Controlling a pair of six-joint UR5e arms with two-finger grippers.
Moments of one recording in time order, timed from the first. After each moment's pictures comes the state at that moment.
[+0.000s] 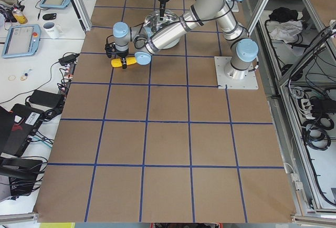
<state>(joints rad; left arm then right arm) -1.41 -2.24 -1.55 -0.79 1.47 -0.12 2.12 -1.21 1.54 -1.99 -1.59 0.59</state>
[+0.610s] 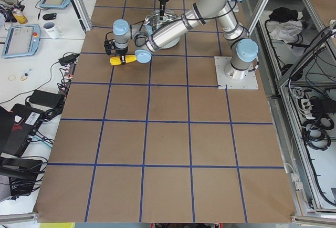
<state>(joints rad) -1.41 -2.20 -1.55 -0.79 1.44 -0.12 2.12 -1.21 1.53 -1.99 -1.59 0.59</state>
